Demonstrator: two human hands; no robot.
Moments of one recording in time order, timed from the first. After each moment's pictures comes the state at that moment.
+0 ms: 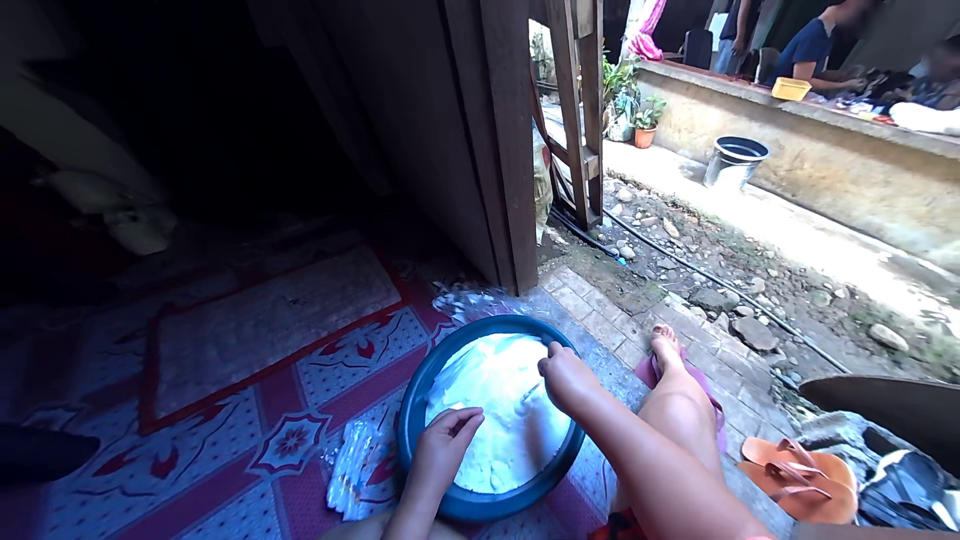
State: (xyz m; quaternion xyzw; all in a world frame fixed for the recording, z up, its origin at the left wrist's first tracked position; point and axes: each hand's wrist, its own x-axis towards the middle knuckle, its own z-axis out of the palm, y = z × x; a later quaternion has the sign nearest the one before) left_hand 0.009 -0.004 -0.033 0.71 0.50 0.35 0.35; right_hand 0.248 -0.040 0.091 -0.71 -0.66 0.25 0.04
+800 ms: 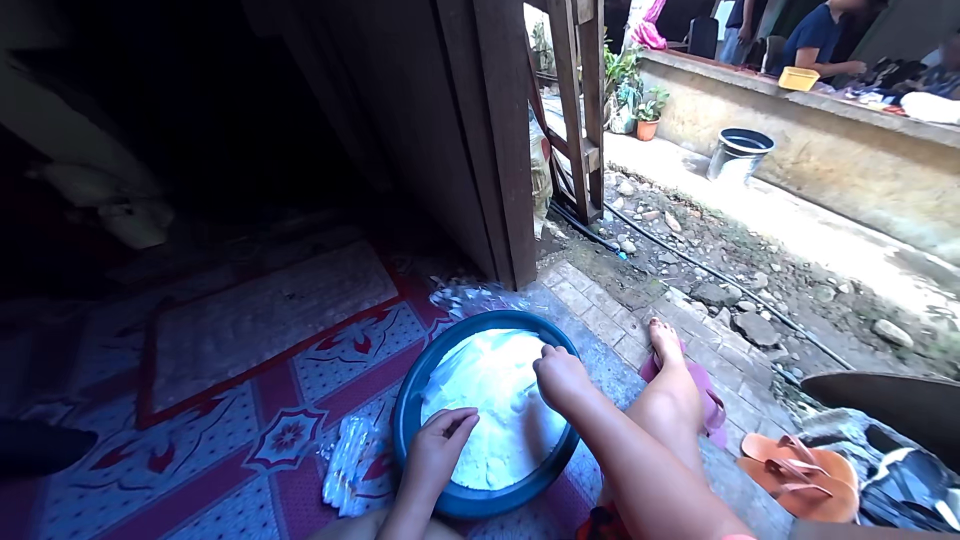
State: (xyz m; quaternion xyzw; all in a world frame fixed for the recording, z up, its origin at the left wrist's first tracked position) left_hand 0.007 -0.008 -0.042 0.71 0.50 0.36 0.34; right_hand 0.245 -0.033 0.075 -0.71 -0.66 0.23 0.00
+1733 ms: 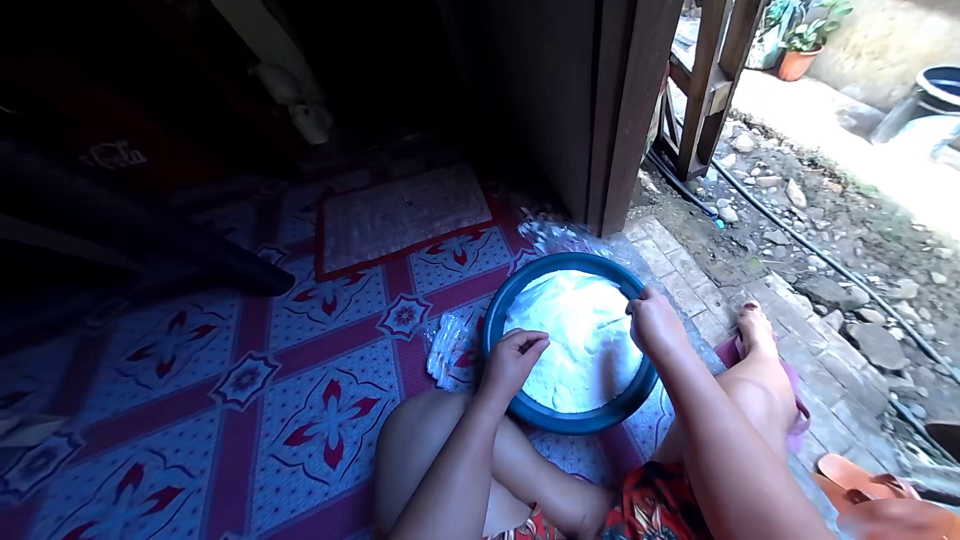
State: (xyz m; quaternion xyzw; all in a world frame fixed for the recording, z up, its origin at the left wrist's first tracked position) left_hand 0.011 -0.018 0.017 0.68 0.52 0.36 0.38; right_hand 0.273 -0.010 0.039 -0.75 -0.63 0.16 0.08
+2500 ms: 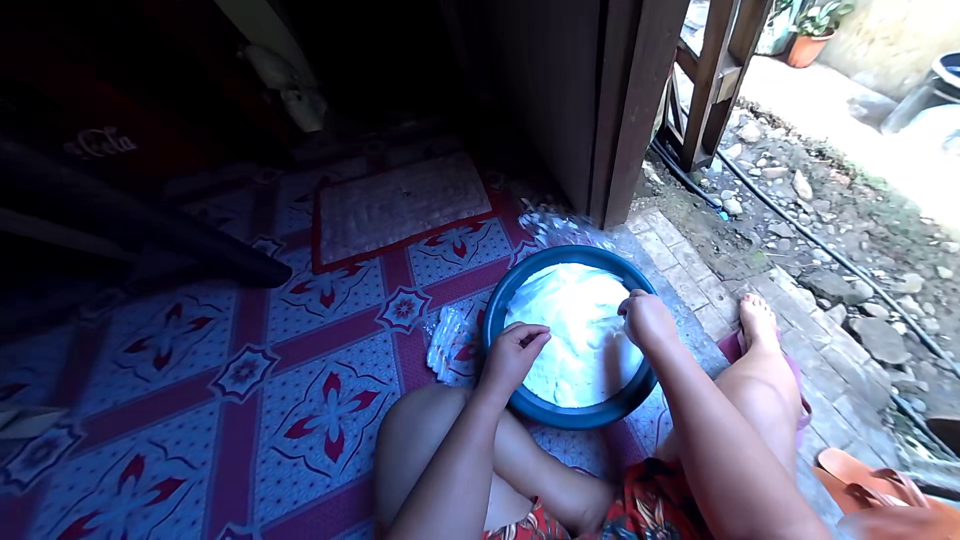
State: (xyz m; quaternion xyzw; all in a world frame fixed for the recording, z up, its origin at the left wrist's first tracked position) left_hand 0.013 -0.015 0.023 0.68 0.53 0.34 0.37; right_hand 0.270 0.005 0.011 -0.75 -0.63 0.21 0.03
